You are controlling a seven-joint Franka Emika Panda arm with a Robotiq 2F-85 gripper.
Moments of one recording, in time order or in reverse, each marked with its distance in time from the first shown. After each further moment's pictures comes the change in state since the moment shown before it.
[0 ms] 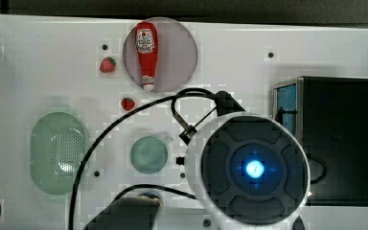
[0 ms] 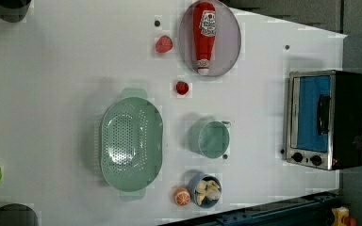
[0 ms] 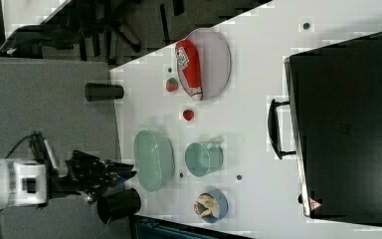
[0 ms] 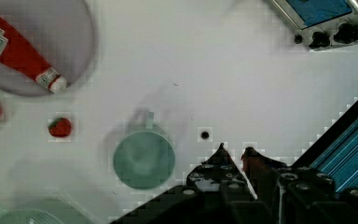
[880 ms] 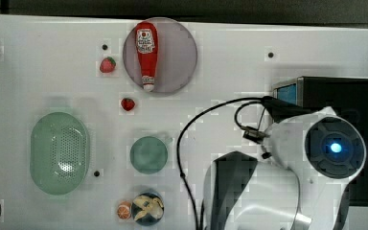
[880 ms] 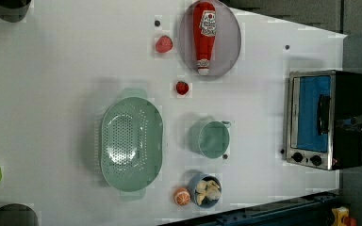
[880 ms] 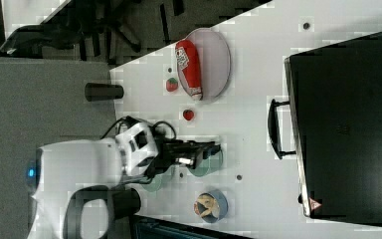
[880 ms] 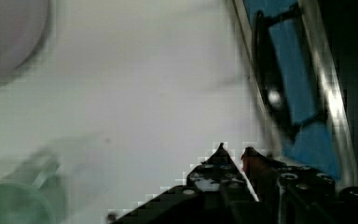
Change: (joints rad) arm -0.037 0.142 -0.235 -0.229 -0.120 0.483 -0.678
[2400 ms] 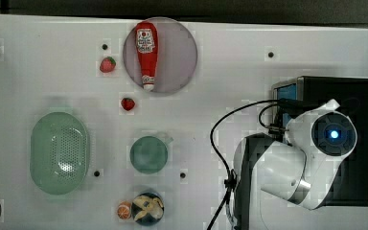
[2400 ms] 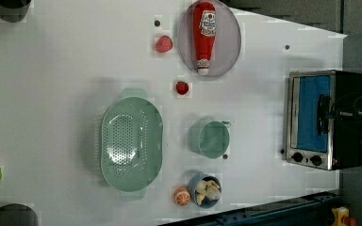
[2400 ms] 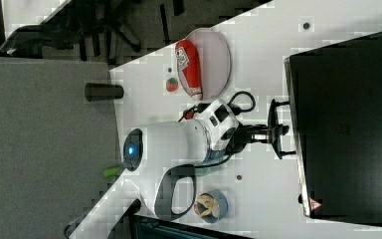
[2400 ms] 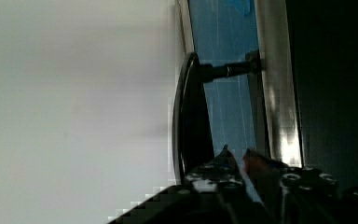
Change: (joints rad) arm -0.026 0.304 -0.130 -0.021 -0.019 0.378 -0.265
